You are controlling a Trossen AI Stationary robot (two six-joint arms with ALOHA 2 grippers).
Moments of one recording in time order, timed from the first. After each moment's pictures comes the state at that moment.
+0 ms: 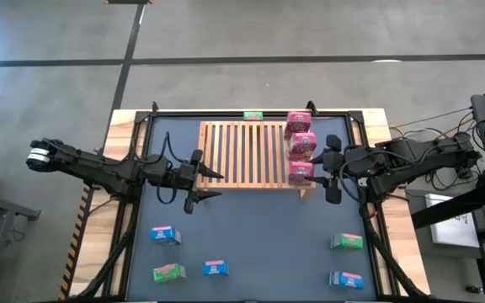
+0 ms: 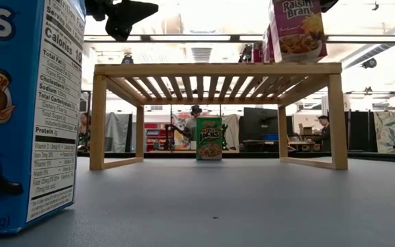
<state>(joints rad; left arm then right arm) -0.12 1.04 0.56 0.40 -0.02 -0.01 0.21 0.93 1.07 -0.74 0.29 0.07</state>
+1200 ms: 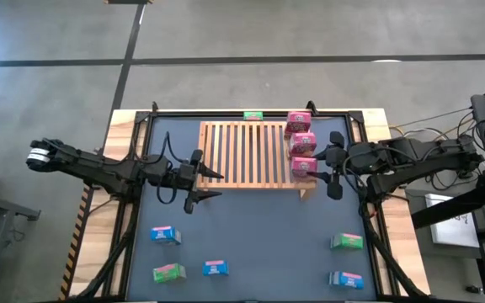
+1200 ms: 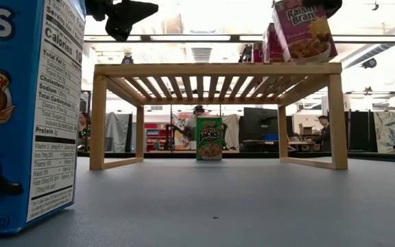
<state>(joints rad) -0.12 1.04 0.56 0.40 -0.02 -0.01 0.16 0.88 1.02 -0.72 0.28 0.07</state>
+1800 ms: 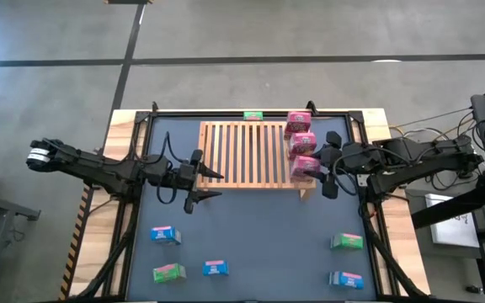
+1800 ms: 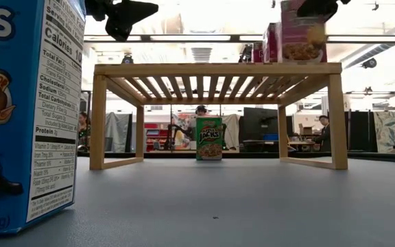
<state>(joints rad) -0.12 1.04 0.56 0.40 -0.02 -0.01 0.13 0.91 1.02 -0.72 0.29 0.06</state>
